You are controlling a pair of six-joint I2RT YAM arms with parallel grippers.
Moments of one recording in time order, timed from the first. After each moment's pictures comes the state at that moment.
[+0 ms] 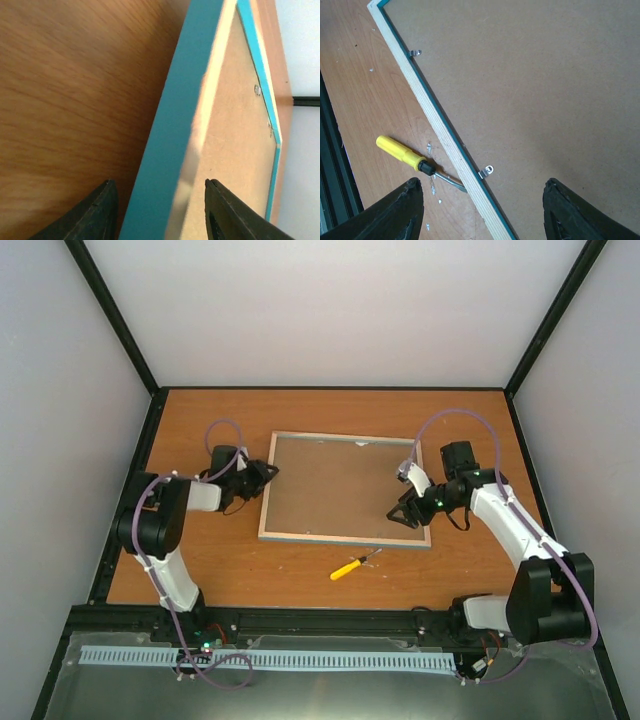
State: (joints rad) left arm -0.18 1.81 0.74 0.39 0.47 -0.97; right arm 0.14 1.29 0.89 -0.81 -0.70 -0.60
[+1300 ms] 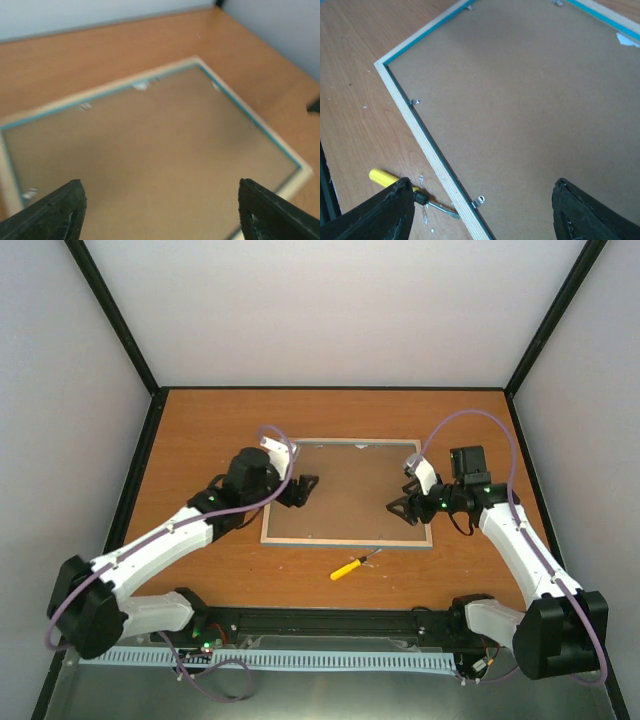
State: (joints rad) left arm -0.66 1.14 0.84 -0.14 0.01 -0.20; right arm 0.14 1.13 0.85 -0.68 -0.70 -0.48
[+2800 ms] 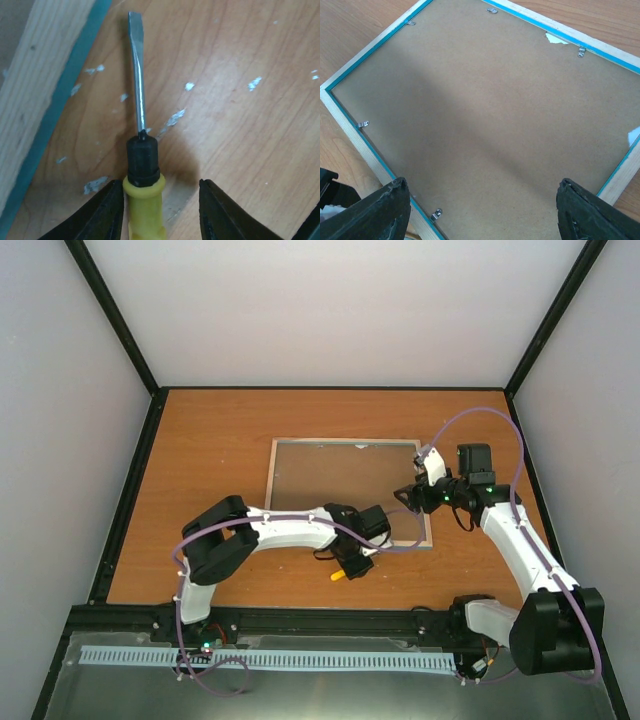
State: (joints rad) left arm -1.14 1.96 1.31 -0.69 0.13 -0.09; right arm 0.09 1.14 0.80 -0.53 -0.58 -0.36
